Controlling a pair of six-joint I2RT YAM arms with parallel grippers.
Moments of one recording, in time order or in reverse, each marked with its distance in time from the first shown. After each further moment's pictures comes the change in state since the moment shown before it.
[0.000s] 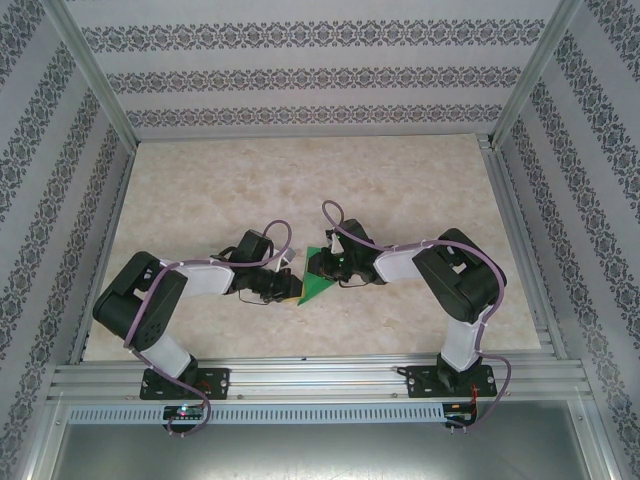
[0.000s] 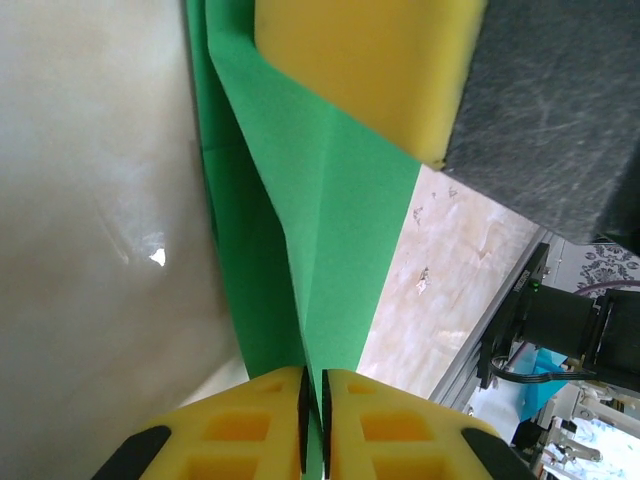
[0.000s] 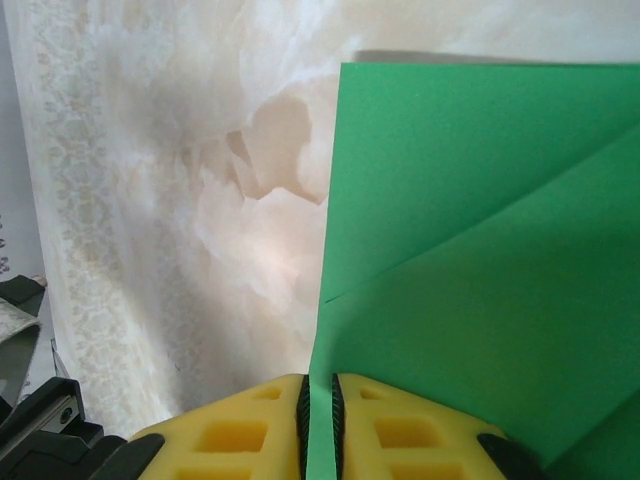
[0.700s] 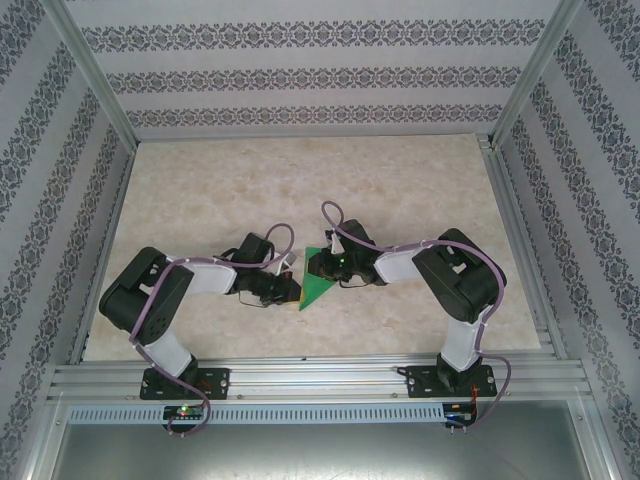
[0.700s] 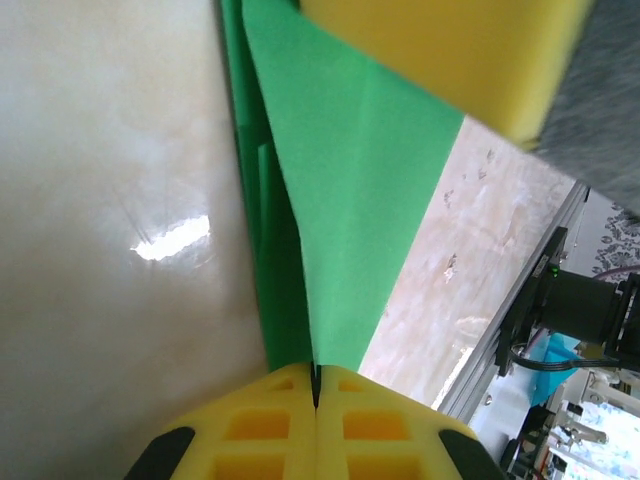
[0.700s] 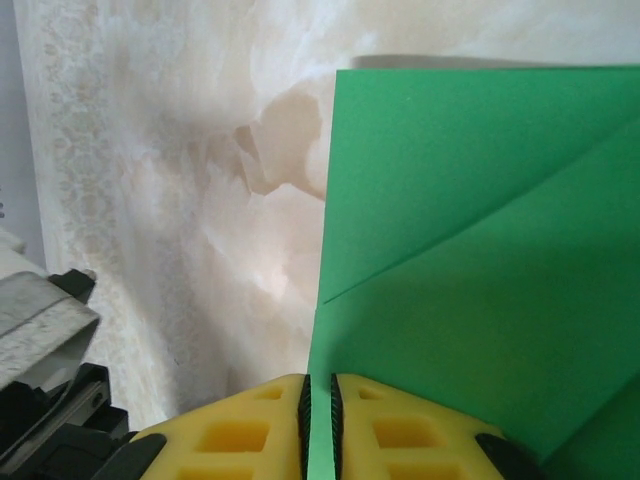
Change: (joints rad) left arm -0.002 0.053 -0.003 -0.003 0.027 0.055; right arm -0.002 0.004 -0.012 0.027 -0.008 -0.021
